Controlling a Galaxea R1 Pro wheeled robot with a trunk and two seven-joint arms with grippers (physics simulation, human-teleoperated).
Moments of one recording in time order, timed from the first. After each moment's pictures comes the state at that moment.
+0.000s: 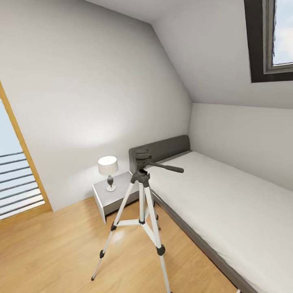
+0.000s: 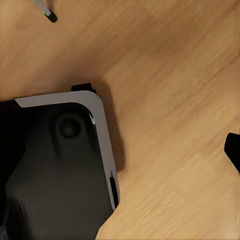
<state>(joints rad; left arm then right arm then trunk) -0.23 0.00 -0.26 0.00 0.66 -0.02 0.07 -0.13 -0.14 -0.39 0.03 0.22 -0.15 0.03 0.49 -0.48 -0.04</state>
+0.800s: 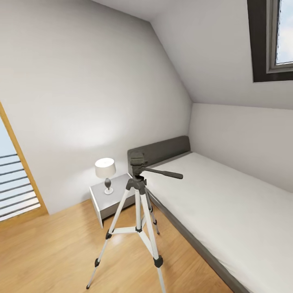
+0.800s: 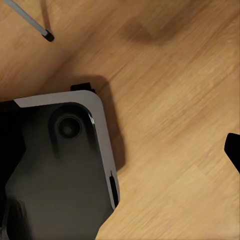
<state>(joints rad) -0.23 0.00 -0.26 0.00 0.66 -0.02 0.07 -0.13 -0.14 -0.40 0.03 0.22 -0.15 0.03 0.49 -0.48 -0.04</state>
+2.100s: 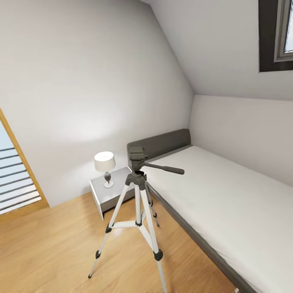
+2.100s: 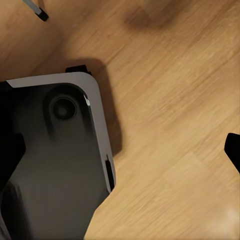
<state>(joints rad) -0.23 0.01 -0.26 0.00 0.67 -0.02 0.07 -0.13 -0.14 -0.39 0.03 0.22 -0.15 0.03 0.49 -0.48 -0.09</state>
